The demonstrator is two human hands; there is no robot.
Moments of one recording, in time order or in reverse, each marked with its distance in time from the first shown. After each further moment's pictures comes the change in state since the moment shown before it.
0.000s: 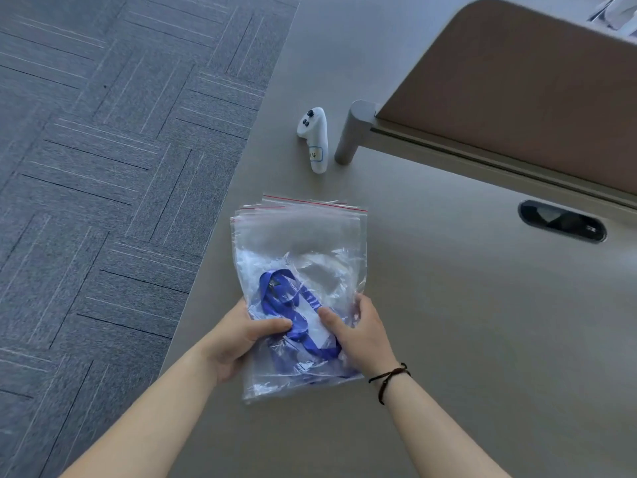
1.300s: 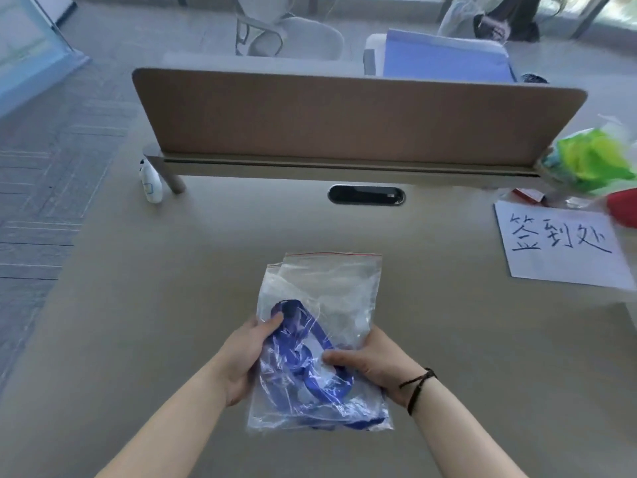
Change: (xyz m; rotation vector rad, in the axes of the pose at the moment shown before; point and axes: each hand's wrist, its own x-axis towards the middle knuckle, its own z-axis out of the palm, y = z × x) left_hand -0.037 -0.120 0.357 0.101 0.036 -0.053; right_hand -0.140 0.130 -0.349 0.272 -0.284 0.043
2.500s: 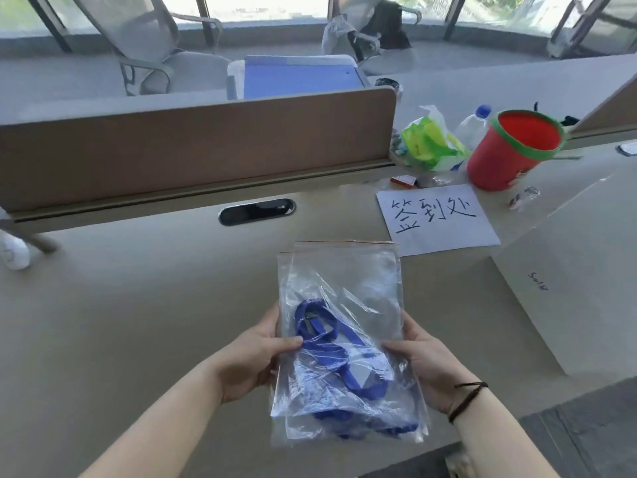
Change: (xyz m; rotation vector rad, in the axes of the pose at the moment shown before) left_hand 0.031 -0.027 0.175 0.558 -0.421 0.030; right_hand -0.111 0.073 -0.188 0.552 0.311 -0.137
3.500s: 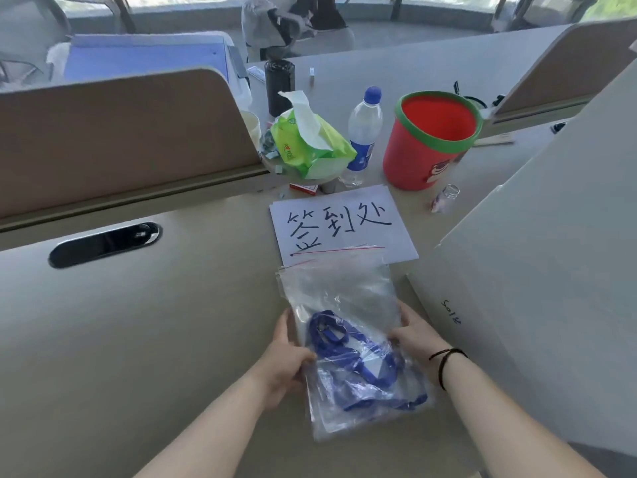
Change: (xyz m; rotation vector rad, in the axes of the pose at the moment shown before) left_hand 0.276 0.000 0.207 0.051 0.214 -0.132; right_hand 0.135 -0.063 -0.284 -0.461 0.314 0.015
